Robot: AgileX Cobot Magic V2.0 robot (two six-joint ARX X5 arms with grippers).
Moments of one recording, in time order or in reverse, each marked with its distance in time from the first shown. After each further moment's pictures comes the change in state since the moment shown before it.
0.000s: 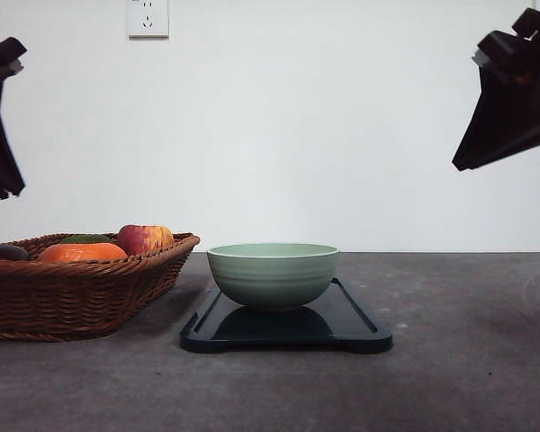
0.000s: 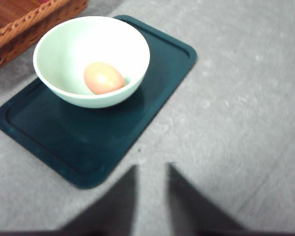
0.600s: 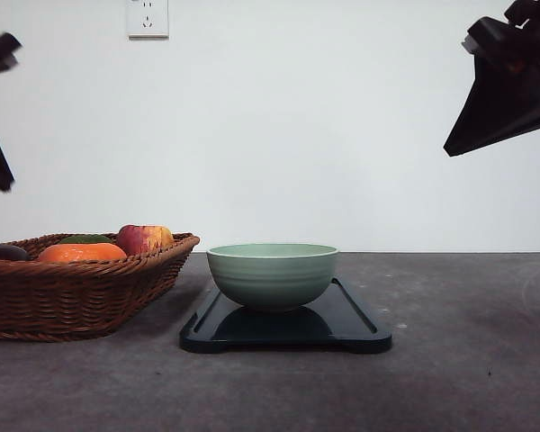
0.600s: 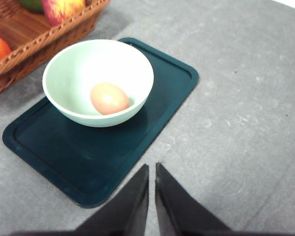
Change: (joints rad) left_arx 0.028 -0.040 -0.005 0.004 0.000 0.022; right_arx 0.001 0.000 0.000 0.050 -0.014 -0.002
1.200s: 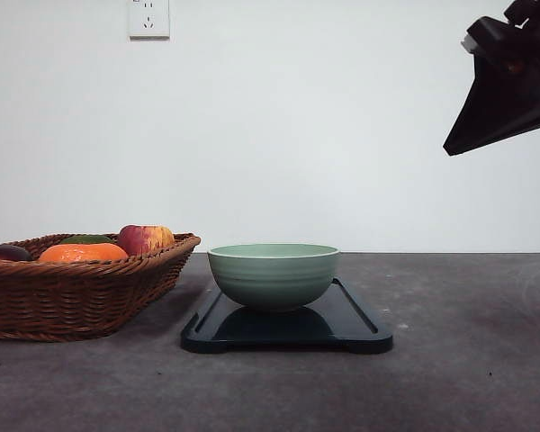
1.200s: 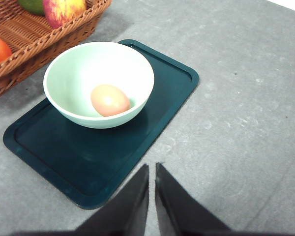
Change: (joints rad) left_arx 0.238 -0.822 -0.598 0.271 -0.013 -0.055; right_arx 0.000 0.000 0.000 0.003 0.000 0.000
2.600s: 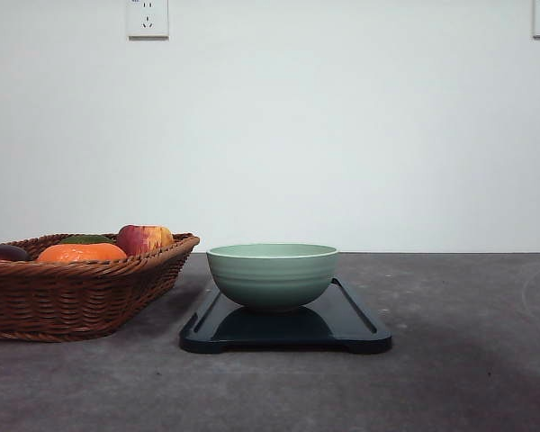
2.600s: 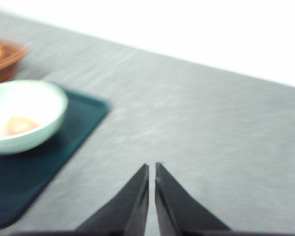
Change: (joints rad) left_arx 0.010 -0.070 -0.019 -0.025 -0.098 -0.011; right_arx -0.293 -0.600 -0.350 0.096 0.014 -0.022
